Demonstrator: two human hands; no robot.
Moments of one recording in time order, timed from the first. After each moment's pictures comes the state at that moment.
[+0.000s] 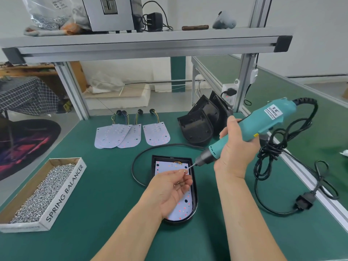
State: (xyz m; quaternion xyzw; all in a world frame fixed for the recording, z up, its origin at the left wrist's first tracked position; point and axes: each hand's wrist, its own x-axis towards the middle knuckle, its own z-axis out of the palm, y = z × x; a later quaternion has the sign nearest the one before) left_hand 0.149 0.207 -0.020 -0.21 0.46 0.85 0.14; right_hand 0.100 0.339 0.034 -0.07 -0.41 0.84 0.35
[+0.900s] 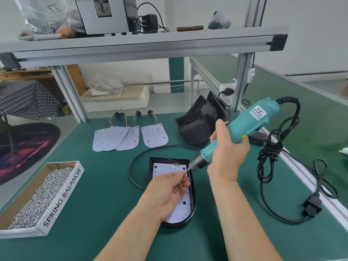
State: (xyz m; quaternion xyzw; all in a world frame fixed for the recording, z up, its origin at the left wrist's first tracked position) left_hand 0.150 0.210 -0.019 -0.22 0.48 0.84 0.13; right_hand 0.103 0.332 0.031 -0.07 -0.45 0.82 0.34
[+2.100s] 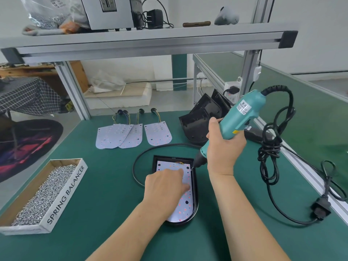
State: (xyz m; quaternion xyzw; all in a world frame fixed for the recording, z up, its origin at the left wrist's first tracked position) left_hand 0.140 0.196 -0.025 0.04 1.00 0.04 -0.03; right_hand 0.080 0.320 0.017 -0.05 -0.55 0.74 0.39
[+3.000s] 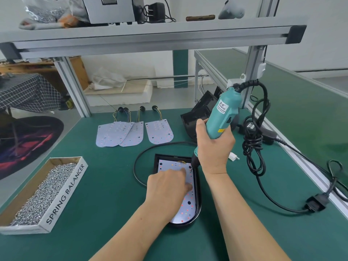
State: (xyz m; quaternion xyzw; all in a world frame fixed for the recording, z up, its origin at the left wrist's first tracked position) left_hand 0.133 0.195 -0.036 0.06 1.00 0.02 -0.04; right_hand 0.065 0.303 0.001 -0.01 -0.62 0.68 0.39
